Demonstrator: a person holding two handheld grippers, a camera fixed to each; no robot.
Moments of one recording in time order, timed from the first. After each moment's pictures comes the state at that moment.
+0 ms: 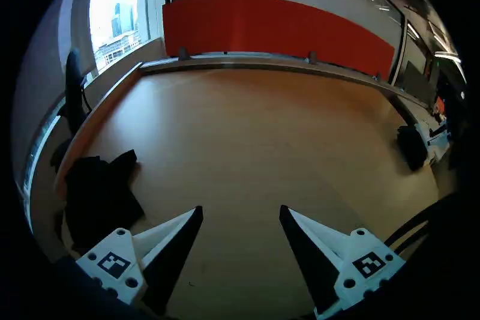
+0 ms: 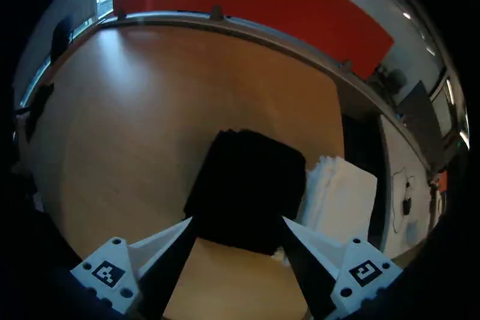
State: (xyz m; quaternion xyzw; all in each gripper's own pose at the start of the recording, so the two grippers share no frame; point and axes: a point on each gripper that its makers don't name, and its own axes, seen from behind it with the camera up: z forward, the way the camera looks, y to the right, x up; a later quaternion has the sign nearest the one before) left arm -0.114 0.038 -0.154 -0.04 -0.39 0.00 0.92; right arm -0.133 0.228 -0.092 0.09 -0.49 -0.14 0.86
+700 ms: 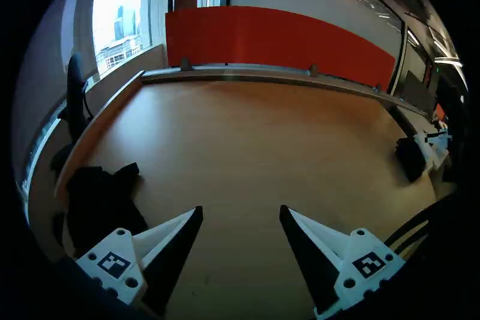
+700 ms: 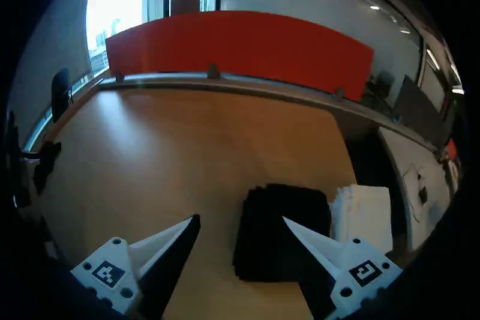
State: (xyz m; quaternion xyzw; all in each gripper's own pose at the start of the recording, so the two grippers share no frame) left arm -0.093 0.035 -0.131 -0.04 -0.36 -0.01 0.93; right arm -0.089 0.157 -0.058 0.07 -0.36 -0.04 0.93
